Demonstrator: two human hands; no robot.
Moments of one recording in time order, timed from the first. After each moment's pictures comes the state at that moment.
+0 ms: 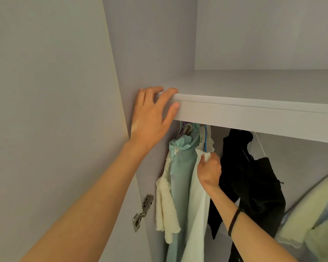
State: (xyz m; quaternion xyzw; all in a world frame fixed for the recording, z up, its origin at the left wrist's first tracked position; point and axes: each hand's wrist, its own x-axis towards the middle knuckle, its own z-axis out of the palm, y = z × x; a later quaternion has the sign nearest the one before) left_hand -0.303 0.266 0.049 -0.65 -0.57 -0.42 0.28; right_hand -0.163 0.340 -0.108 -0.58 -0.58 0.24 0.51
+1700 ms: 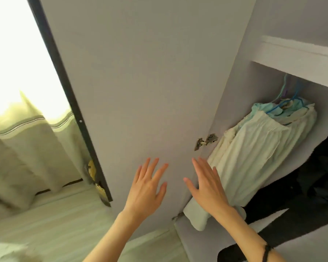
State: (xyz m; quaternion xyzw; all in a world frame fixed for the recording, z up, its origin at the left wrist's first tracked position) left_hand -0.223 -0.048 -0.202 -0.41 -0.88 -0.22 0.09; right_hand -0.126 0.123 -0.174 -0.18 -0.97 0.15 0.08
